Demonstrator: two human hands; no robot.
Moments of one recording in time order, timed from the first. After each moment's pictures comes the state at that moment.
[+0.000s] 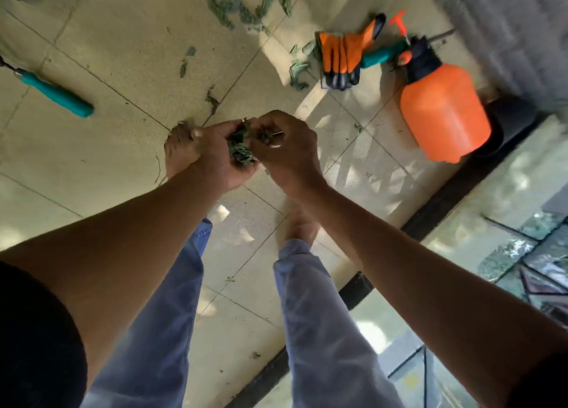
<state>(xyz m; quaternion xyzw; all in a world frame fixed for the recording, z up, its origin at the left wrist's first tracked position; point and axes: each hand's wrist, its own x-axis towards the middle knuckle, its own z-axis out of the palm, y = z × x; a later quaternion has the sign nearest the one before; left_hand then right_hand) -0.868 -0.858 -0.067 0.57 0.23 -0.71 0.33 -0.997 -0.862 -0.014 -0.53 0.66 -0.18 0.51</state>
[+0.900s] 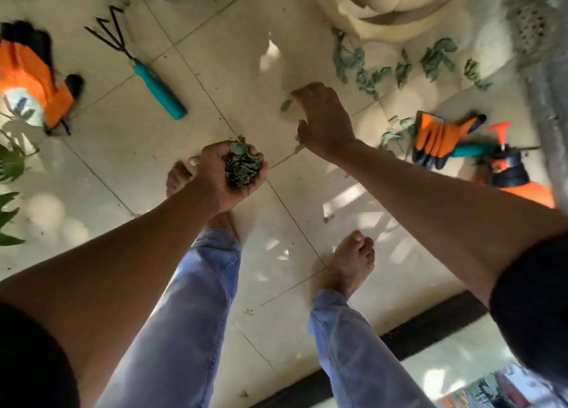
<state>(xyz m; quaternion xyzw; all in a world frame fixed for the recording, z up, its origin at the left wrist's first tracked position) -0.708 -0.838 -0.107 0.46 0.33 -0.69 0.45 -0.868 -0.987 -0.144 -0.85 0.44 0.11 0.27</state>
